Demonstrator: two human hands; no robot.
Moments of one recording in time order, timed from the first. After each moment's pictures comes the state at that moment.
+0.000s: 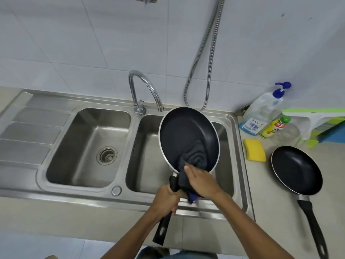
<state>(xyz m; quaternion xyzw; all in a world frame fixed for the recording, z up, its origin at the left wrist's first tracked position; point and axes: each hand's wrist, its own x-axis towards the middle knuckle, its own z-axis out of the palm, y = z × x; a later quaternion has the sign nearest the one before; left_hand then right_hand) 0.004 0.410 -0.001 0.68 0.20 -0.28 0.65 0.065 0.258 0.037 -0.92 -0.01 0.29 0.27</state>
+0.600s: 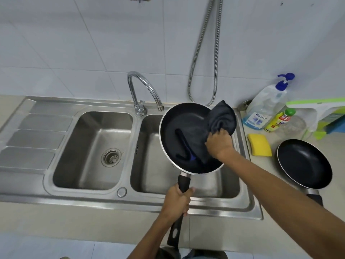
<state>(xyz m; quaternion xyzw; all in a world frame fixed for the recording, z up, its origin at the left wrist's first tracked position) -0.002 0.392 0.005 0.66 0.20 -0.26 0.67 0.184 0.230 0.032 -0.95 -0.07 0.19 -0.22</state>
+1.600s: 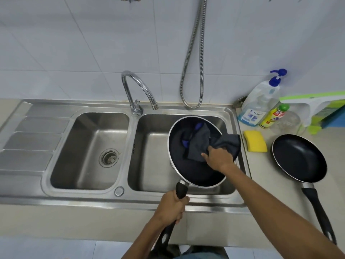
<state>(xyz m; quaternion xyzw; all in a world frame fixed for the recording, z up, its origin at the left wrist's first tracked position) -0.021 0.401 -0.001 0.71 0.16 -0.33 0.60 0.137 0.192 -0.015 -0.97 0.01 0.24 0.04</state>
